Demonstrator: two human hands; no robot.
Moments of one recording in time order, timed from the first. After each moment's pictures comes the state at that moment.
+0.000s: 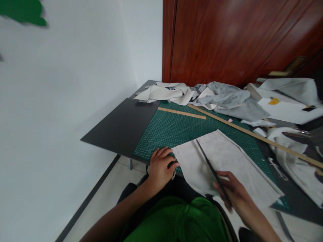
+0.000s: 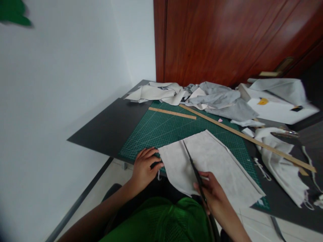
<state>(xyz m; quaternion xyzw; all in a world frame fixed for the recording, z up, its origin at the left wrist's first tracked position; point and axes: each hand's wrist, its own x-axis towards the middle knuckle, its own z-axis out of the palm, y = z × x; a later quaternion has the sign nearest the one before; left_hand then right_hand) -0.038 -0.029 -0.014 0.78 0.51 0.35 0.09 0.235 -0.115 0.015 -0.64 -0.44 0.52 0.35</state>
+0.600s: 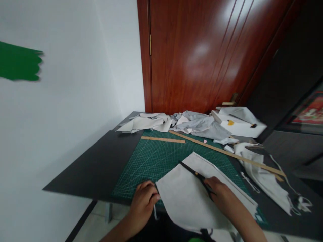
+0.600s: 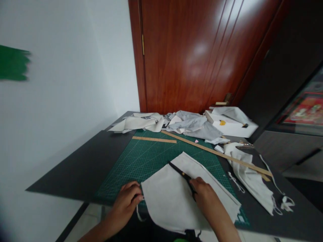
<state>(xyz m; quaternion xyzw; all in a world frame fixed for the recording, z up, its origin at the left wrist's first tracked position) -0.059 -0.011 -0.005 0.81 0.46 0.31 0.21 0.291 -0.041 0.005 -0.67 -0.71 0.14 0.17</state>
